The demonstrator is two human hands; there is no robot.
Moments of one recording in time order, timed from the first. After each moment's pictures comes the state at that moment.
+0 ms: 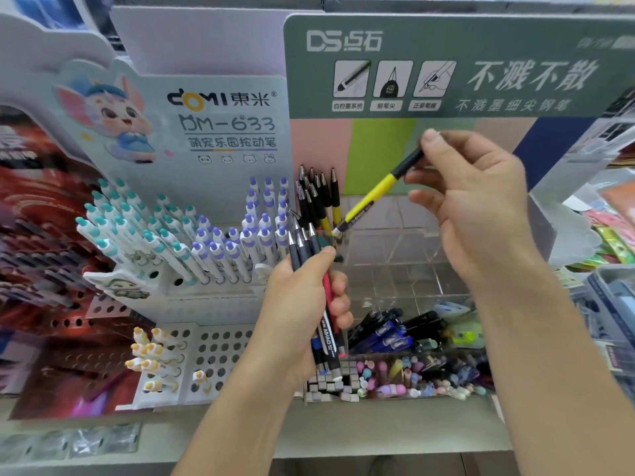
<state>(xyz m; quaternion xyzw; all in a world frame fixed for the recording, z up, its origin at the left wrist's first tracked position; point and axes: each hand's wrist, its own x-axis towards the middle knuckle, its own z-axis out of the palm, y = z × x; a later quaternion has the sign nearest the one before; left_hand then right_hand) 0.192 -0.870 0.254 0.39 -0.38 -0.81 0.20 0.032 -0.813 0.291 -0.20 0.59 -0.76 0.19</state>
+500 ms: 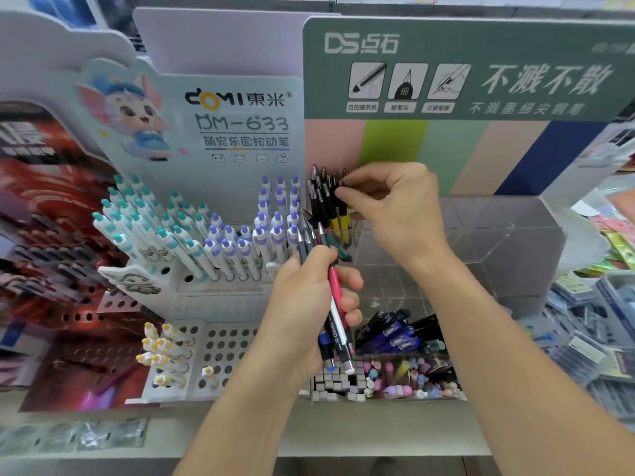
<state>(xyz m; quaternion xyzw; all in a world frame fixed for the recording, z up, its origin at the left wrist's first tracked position) 0.197 -0.873 0.258 0.38 -0.37 -0.82 0.21 0.046 -0.861 0.250 -0.40 0.73 -0.55 0.10</state>
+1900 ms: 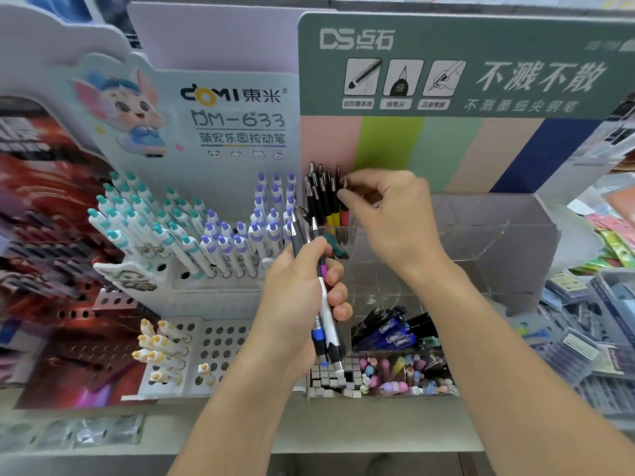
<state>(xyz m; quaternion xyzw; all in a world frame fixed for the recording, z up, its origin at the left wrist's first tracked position) 0.199 -0.873 0.258 0.38 -0.35 -0.83 0.23 0.046 -0.856 0.241 -0.44 0.76 -0.48 0.04</state>
